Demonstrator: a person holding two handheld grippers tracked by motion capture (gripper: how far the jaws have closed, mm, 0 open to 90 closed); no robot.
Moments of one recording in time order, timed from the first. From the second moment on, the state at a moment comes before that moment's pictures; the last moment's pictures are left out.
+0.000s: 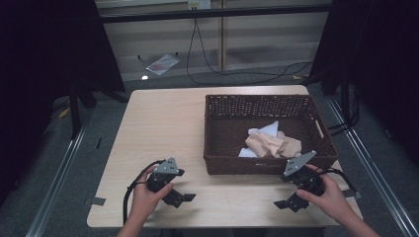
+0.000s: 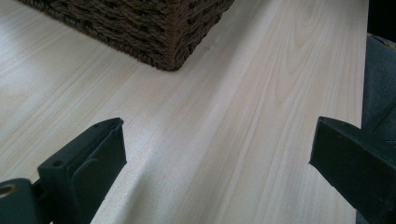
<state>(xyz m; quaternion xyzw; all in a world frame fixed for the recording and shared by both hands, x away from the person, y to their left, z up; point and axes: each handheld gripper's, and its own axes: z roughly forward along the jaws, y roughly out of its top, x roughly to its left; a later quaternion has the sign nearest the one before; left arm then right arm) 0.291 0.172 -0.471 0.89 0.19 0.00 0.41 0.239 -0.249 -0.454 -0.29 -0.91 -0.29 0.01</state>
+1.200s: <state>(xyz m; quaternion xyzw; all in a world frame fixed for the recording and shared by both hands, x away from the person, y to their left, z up) 0.291 0.172 -0.472 0.89 0.19 -0.01 0.41 0.256 -0.254 -0.396 -0.28 -0.92 -0.25 0.02</state>
